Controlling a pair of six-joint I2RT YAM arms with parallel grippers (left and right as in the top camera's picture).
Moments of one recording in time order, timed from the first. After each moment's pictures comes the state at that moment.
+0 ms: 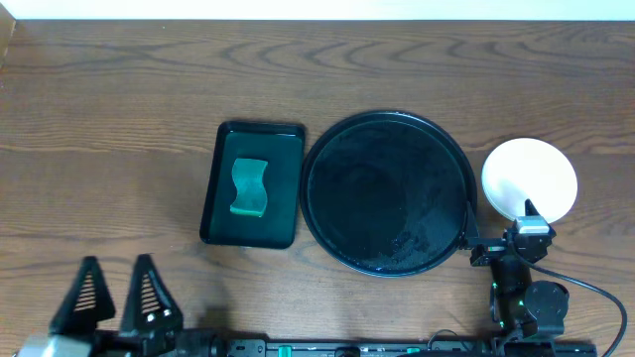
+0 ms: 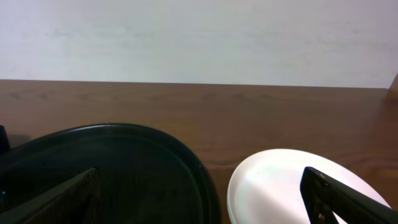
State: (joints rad) left arm 0.02 0.01 0.87 -0.58 -0.02 -0.43; right arm 0.02 0.01 0.01 -0.07 -0.03 0.01
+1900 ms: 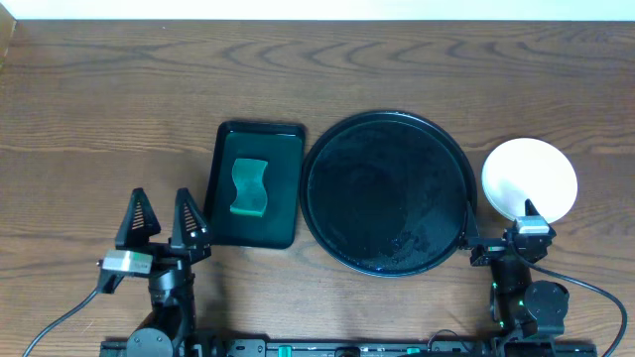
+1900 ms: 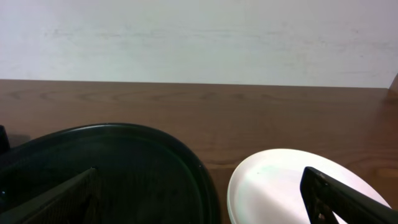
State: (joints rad) left arm 0.02 0.01 0.03 0.47 -0.04 -0.44; right arm 0.02 0.01 0.01 -0.07 -0.03 0.01
